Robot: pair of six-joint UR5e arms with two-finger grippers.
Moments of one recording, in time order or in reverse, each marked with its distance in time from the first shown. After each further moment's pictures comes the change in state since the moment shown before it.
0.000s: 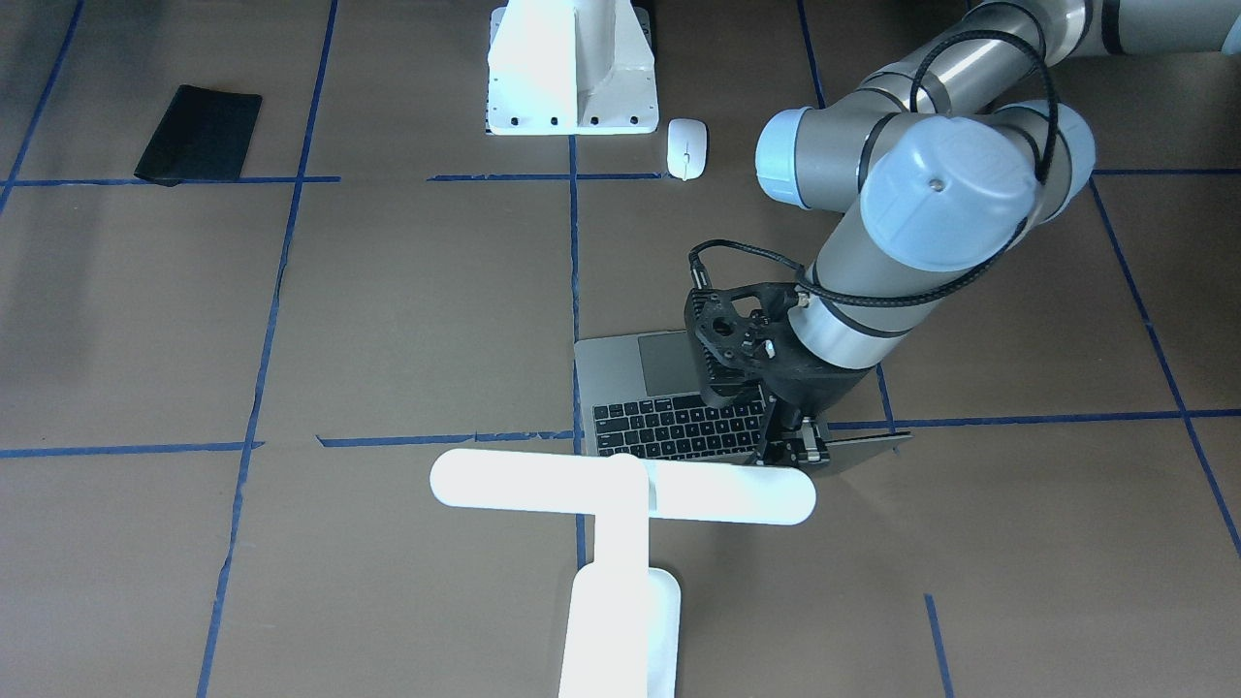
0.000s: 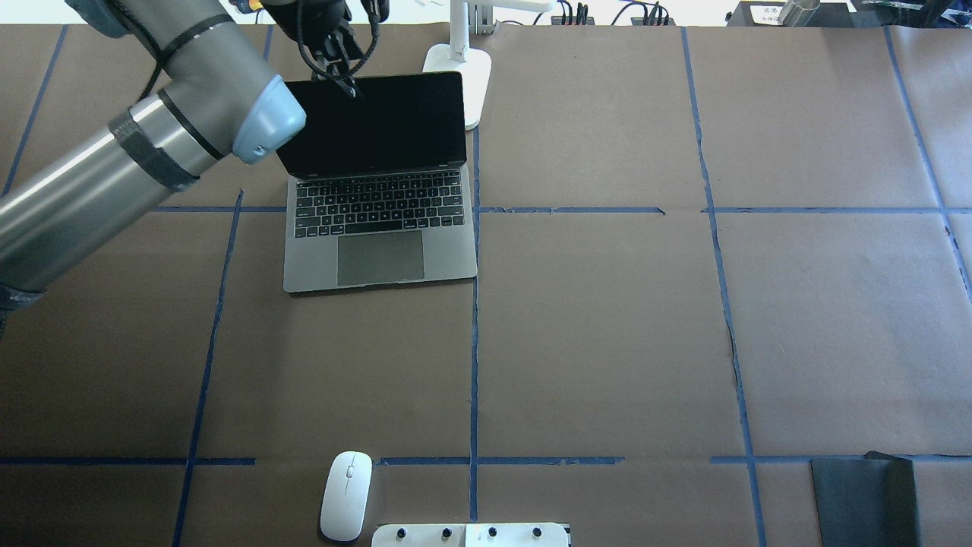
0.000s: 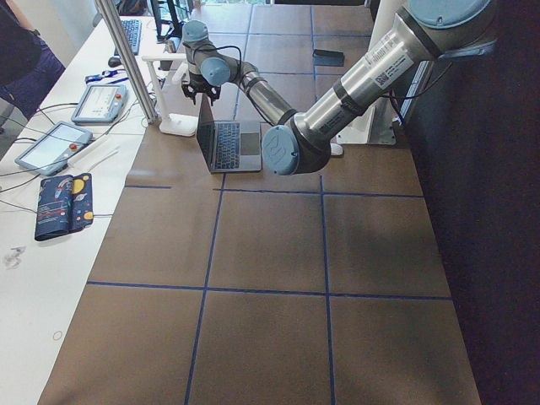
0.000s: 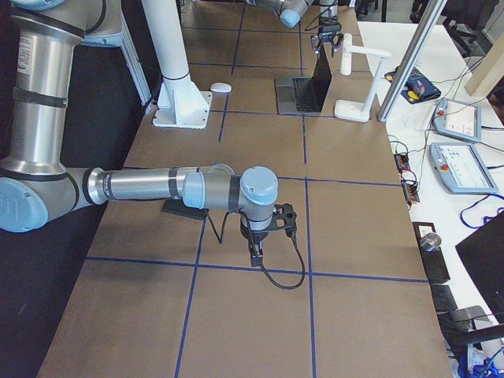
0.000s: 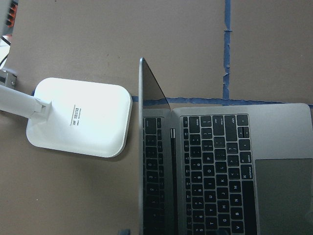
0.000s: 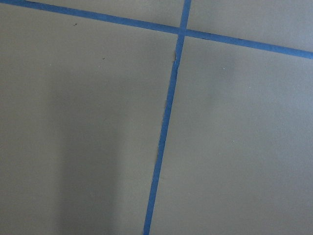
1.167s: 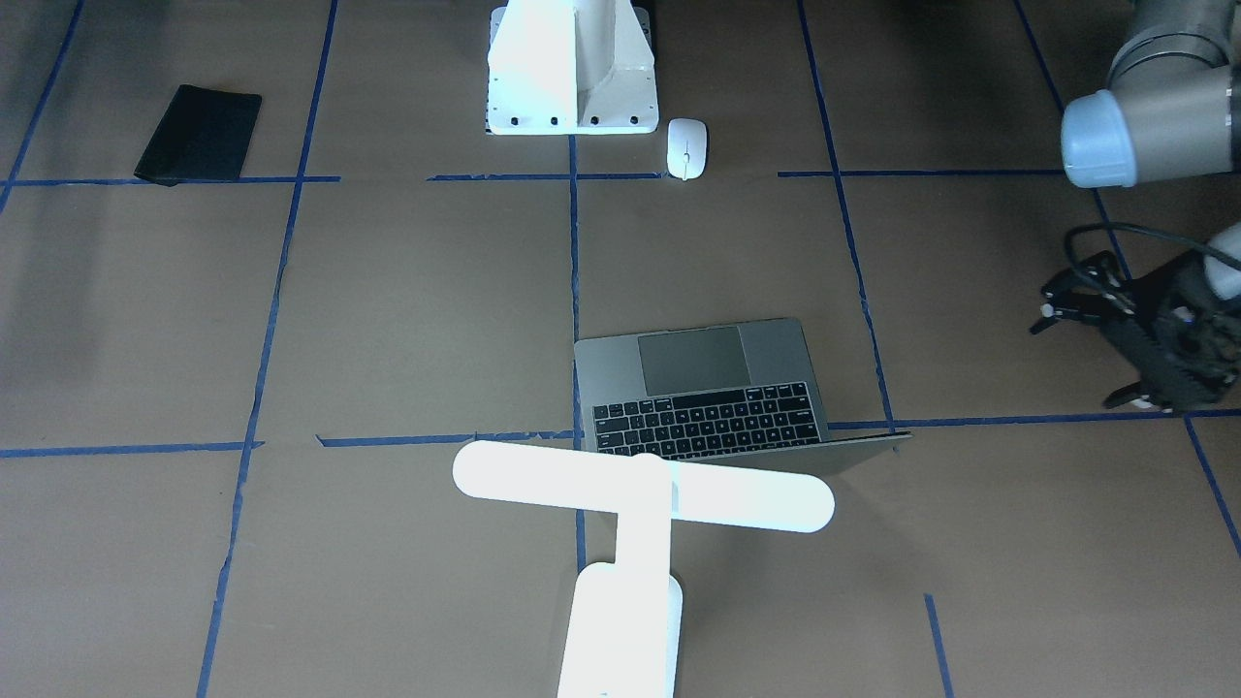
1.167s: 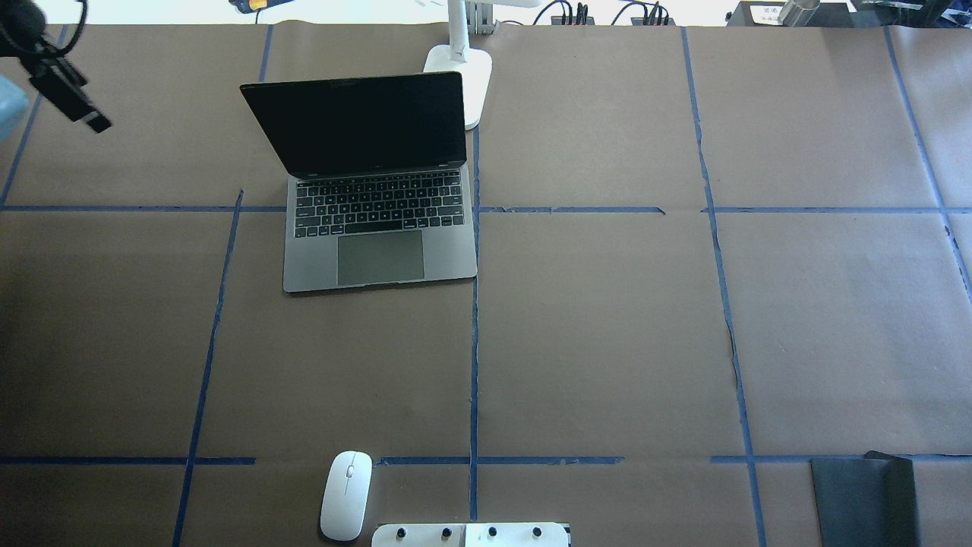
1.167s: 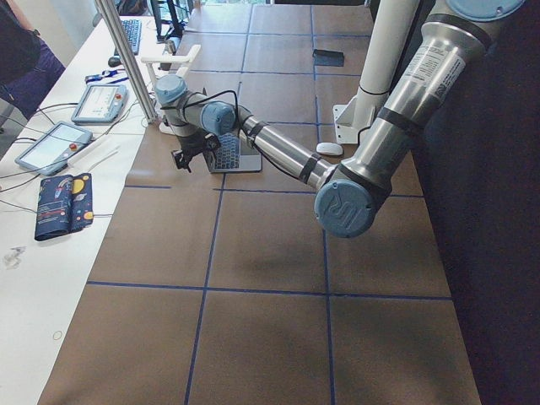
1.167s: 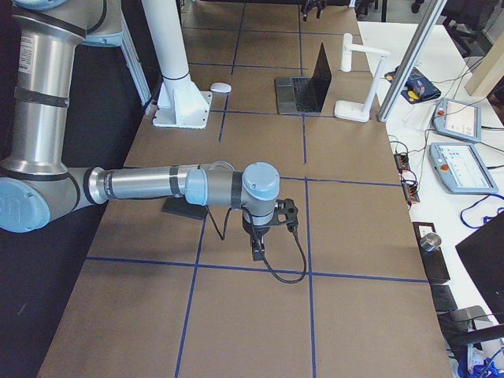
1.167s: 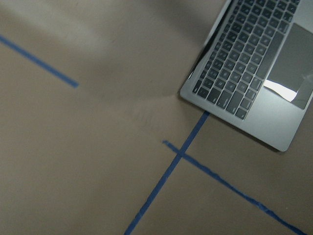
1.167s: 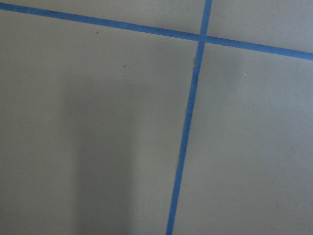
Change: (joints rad) left arm -0.285 0.438 -0.226 0.338 -0.181 -0.118; right arm -0.037 0.004 0.026 0.010 0.044 0.065
